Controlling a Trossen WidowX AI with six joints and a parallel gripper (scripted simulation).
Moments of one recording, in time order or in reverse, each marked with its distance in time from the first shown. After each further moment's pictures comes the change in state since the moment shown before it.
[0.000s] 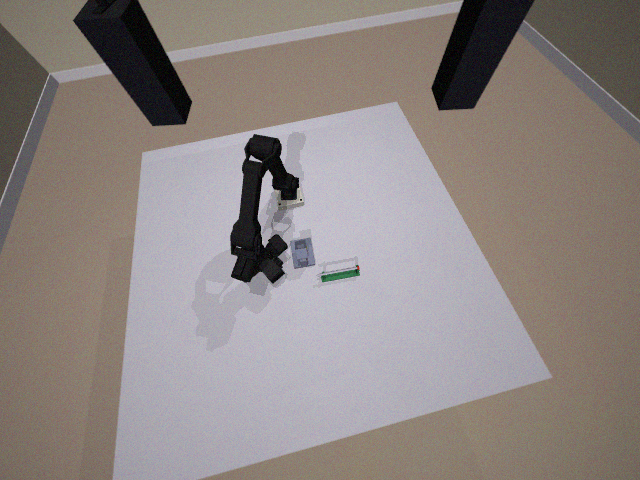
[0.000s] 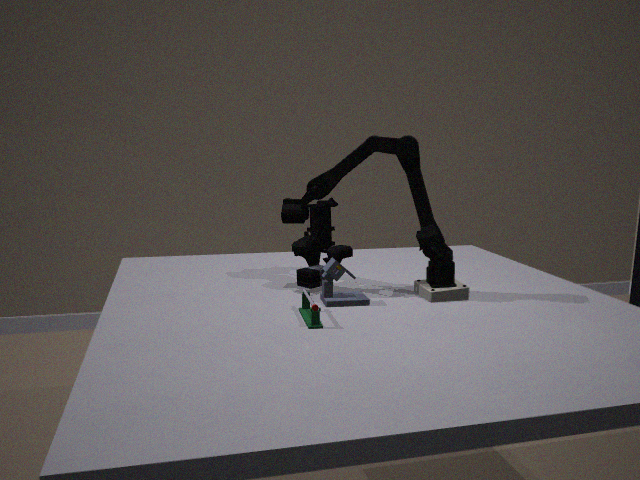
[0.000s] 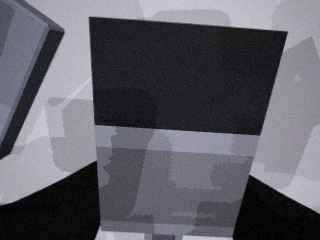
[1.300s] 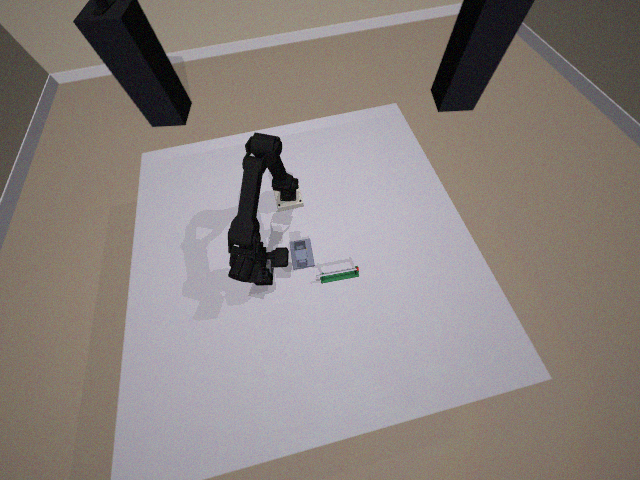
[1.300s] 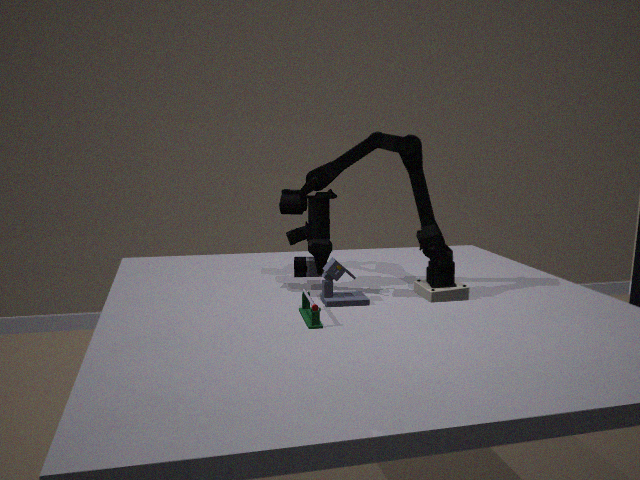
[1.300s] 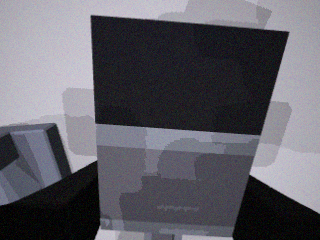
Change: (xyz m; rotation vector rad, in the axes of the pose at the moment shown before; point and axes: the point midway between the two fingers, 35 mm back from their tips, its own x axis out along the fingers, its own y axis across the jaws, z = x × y) arm -0.023 -0.002 0.007 0.714 -0.021 -0.014
